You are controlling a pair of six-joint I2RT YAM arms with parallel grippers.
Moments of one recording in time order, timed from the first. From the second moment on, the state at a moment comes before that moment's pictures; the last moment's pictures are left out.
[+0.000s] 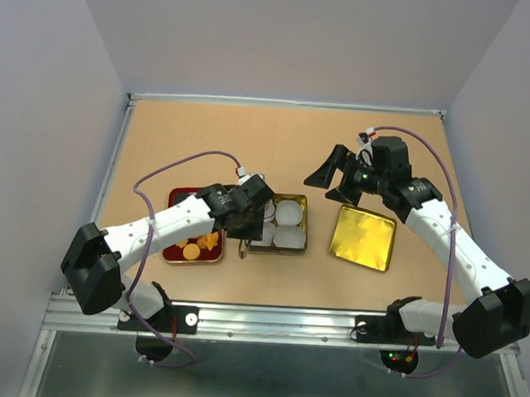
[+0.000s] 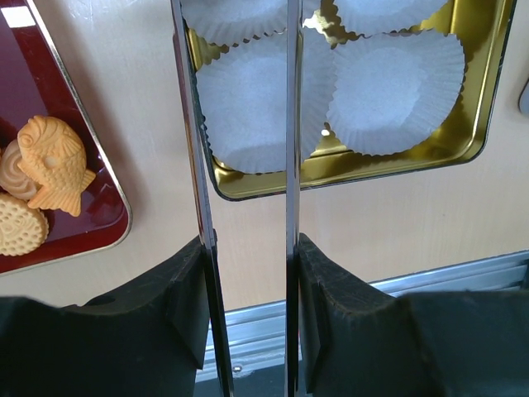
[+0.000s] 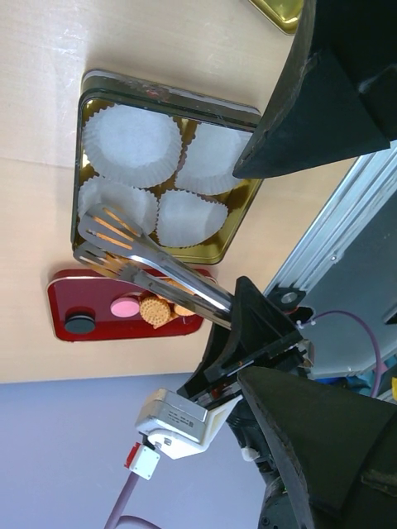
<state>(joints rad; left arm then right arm) -0.89 1.38 1.09 -0.85 -0.18 -0.77 0.39 1.24 1.10 -0.47 -0.46 0.79</state>
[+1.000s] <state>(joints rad) -0.90 1.38 1.09 -0.85 -0.19 -0.77 0.39 1.24 1.10 -0.47 -0.45 0.79</state>
